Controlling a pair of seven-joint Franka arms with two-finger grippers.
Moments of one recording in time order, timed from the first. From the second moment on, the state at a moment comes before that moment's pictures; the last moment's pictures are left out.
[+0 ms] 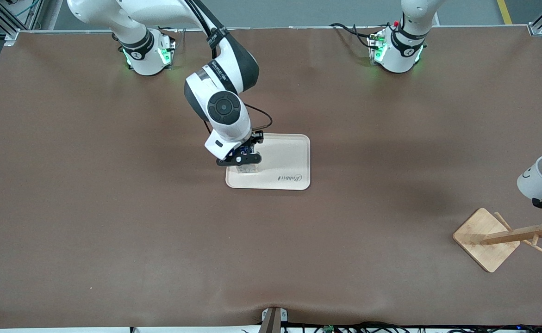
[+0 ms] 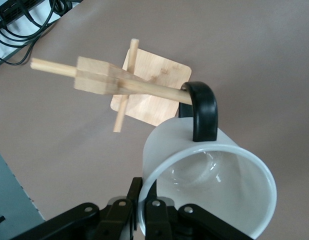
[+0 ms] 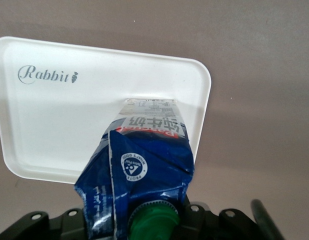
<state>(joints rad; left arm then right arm) 0.72 0.39 -0.54 -1.40 0.26 1.82 0.72 0.78 0.48 -0.10 -1.63 0.19 1.95 0.52</state>
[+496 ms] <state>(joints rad) 0.73 0.45 -0.53 -1.36 0.26 1.86 0.76 0.71 0.45 -0.13 -1.46 0.19 1.69 0.52</state>
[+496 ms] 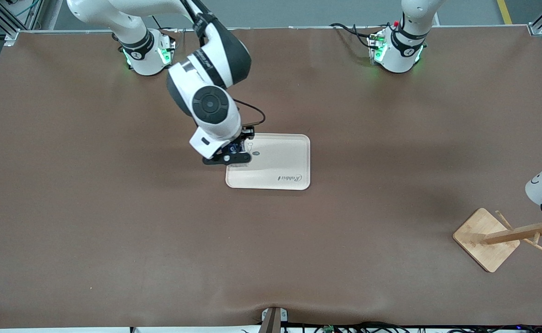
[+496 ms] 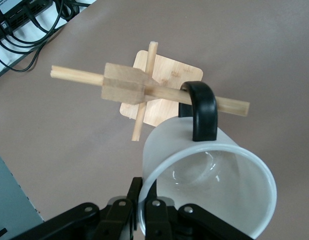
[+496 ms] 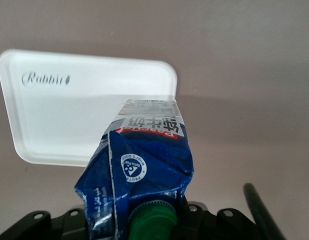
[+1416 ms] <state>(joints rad) 0.73 0.41 -0.55 -1.34 0.20 1.77 0.49 0.23 0.19 -0.14 -1.71 0.04 1.72 0.03</state>
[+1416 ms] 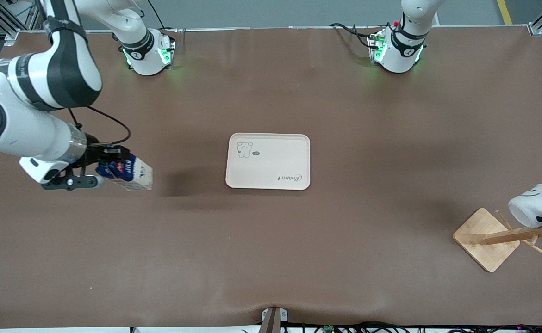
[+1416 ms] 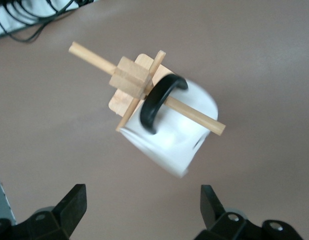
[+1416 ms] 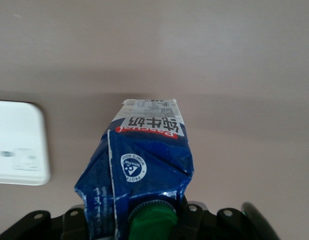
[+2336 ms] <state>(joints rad) 0.72 0.33 -0.73 -1.34 0.19 1.59 -0.05 -0.03 0.10 -0.13 -2.15 0.00 2.01 -0.24</state>
